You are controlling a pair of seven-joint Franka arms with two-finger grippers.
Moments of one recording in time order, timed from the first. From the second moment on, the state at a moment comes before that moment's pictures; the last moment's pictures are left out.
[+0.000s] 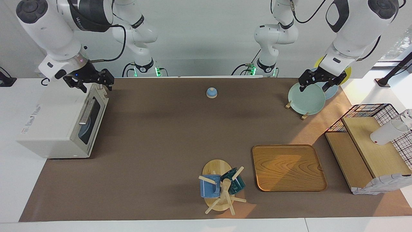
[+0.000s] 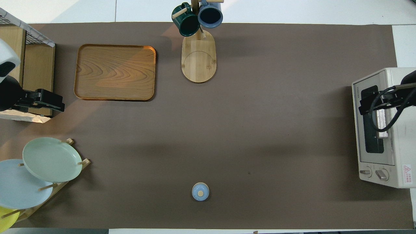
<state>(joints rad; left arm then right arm) -0.12 -0.01 0.02 -1.63 -0.02 1.54 -0.03 -0.04 0.04 -0.01 -1.57 -0.02 1.45 -0.13</state>
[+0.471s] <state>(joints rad) -0.12 -0.01 0.02 -1.63 -0.02 1.54 -0.03 -0.01 0.02 -0.02 -1.58 -0.02 1.45 -0.13</state>
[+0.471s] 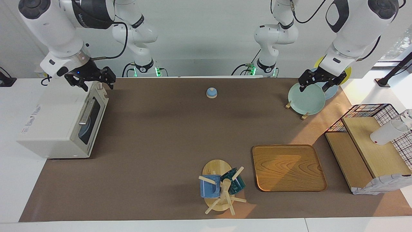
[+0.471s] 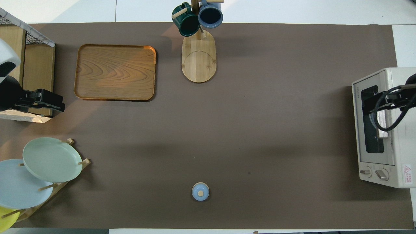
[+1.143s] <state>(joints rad) -0.12 -0.01 0.02 -1.63 -0.02 1.54 -0.03 0.00 -0.01 -0.05 -1.61 -0.02 1.47 -0.07</state>
